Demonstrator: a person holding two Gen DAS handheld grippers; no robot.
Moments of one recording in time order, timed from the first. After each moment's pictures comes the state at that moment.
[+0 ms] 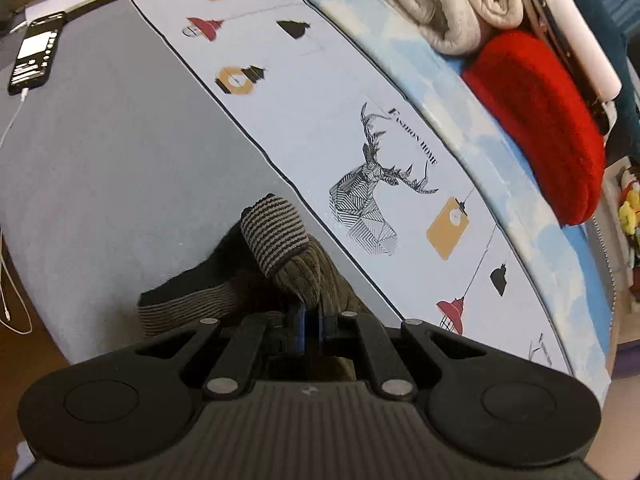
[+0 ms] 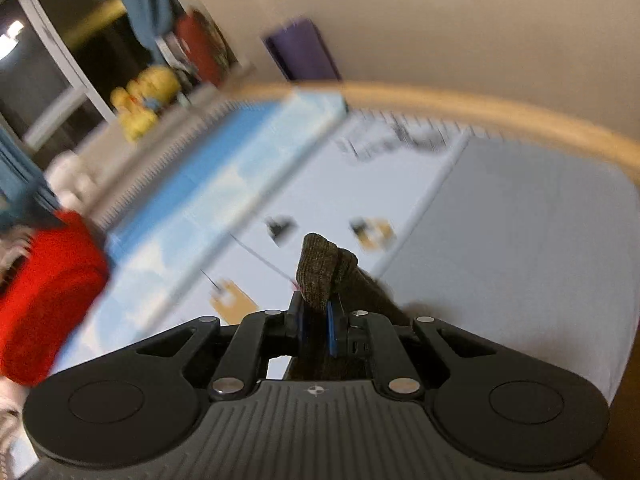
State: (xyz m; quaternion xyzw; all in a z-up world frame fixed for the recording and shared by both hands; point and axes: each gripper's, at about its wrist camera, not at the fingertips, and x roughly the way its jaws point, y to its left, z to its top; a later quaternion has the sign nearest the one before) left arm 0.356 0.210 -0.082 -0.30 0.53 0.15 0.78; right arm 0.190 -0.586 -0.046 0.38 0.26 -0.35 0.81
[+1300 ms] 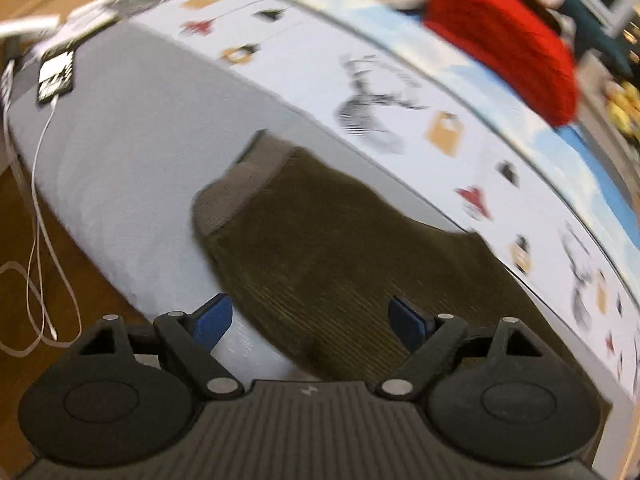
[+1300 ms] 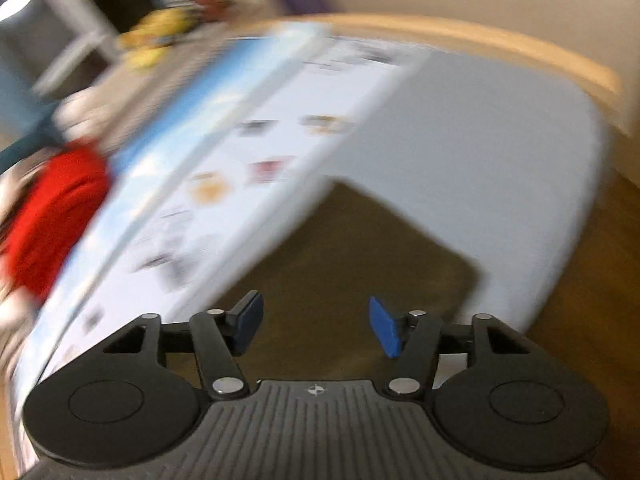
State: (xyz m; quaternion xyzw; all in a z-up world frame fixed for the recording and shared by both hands) left arm 0.220 0.139 -0.075 -0.17 0.52 0.10 0.83; right arm 0.071 -0.484 -0.082 0.37 0.35 -0.23 0.83
